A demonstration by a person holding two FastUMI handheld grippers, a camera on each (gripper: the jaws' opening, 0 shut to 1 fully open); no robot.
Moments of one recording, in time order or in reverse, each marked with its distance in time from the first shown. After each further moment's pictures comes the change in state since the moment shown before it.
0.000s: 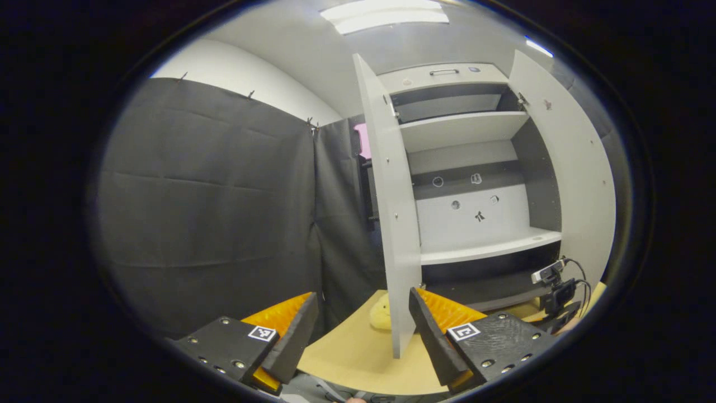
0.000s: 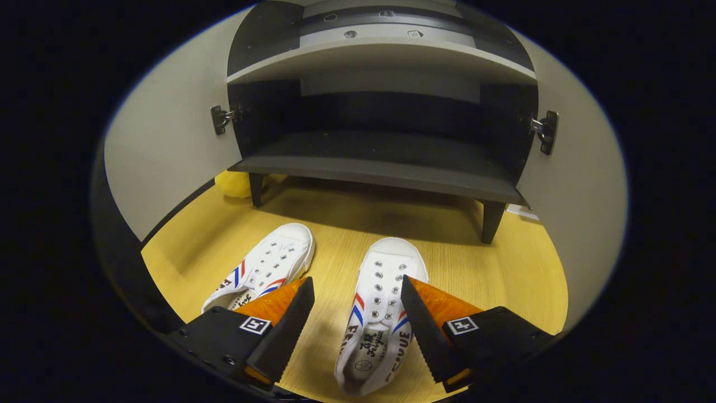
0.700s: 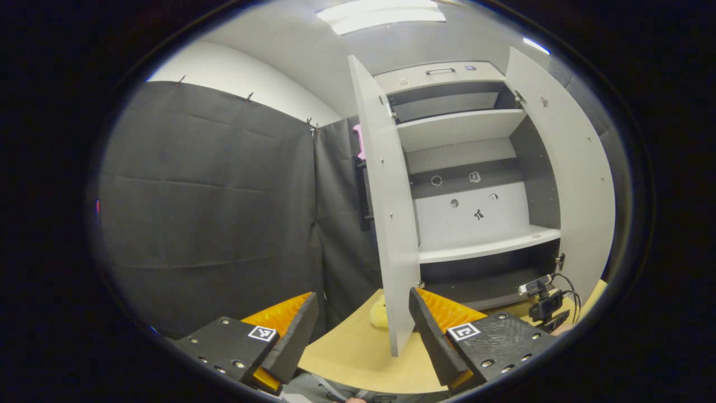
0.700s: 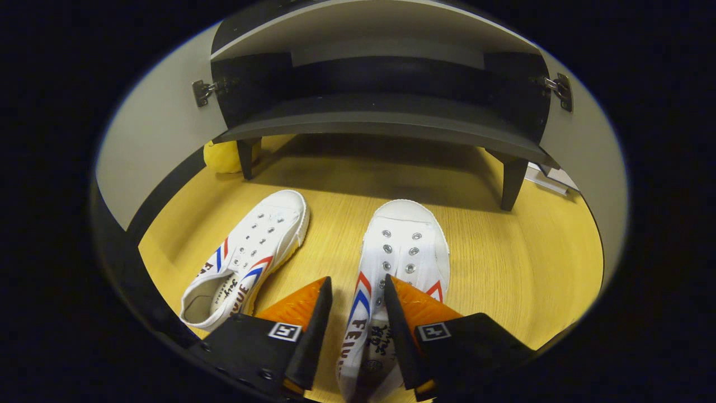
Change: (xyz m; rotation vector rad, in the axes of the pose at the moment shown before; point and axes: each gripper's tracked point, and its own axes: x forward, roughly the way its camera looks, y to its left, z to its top) left arm -0.004 -0.002 0.001 0.017 -0.002 0.003; right arm 0.029 -0.004 -0.033 0.051 0.128 -0.020
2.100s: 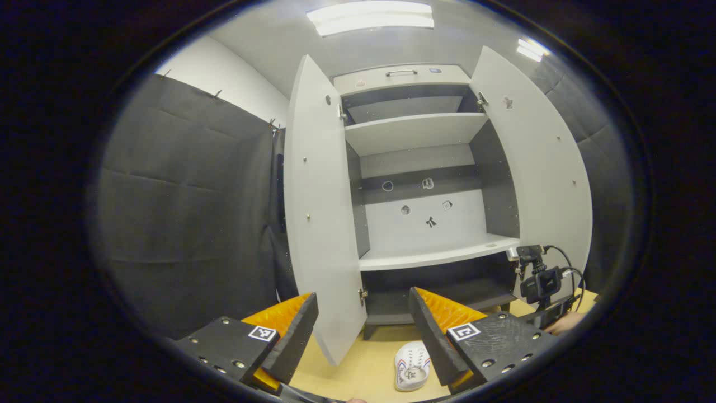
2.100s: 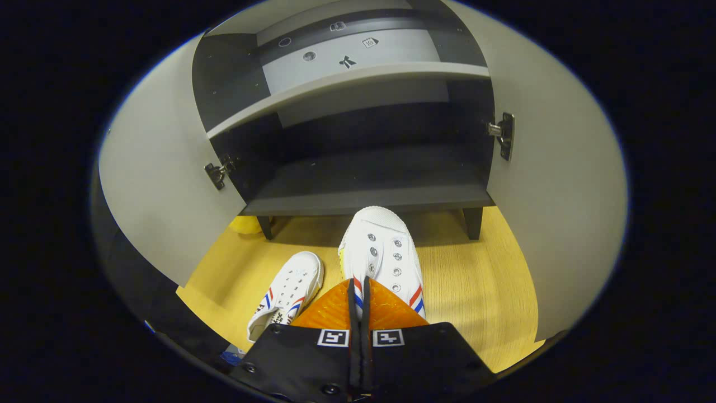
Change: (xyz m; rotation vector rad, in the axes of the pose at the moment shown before) left arm 0.034 -0.057 0.006 -0.032 -0.042 -0.235; right arm -0.105 -0.013 0.086 0.153 -0.210 0.083
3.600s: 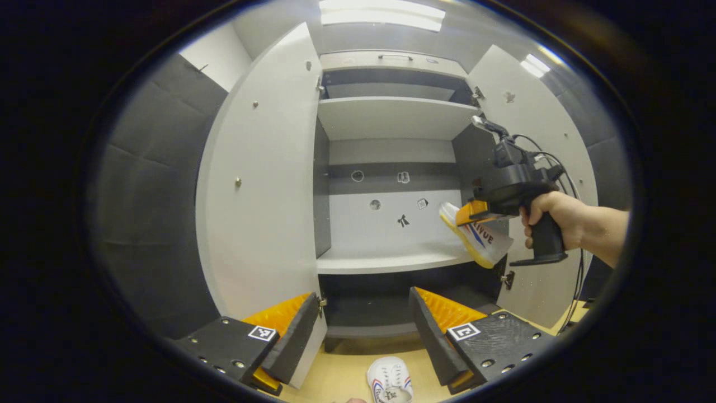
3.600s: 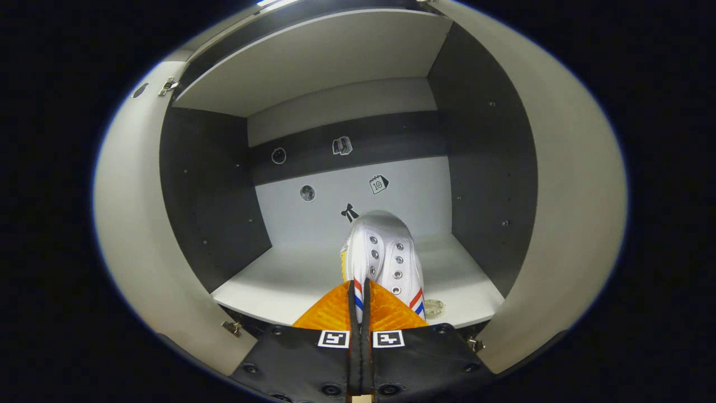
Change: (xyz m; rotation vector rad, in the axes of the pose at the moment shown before) left arm 0.097 -0.030 -0.038 -0.085 0.002 -0.186; right arm -0.018 0.018 0.310 -0.041 -0.423 -0.087
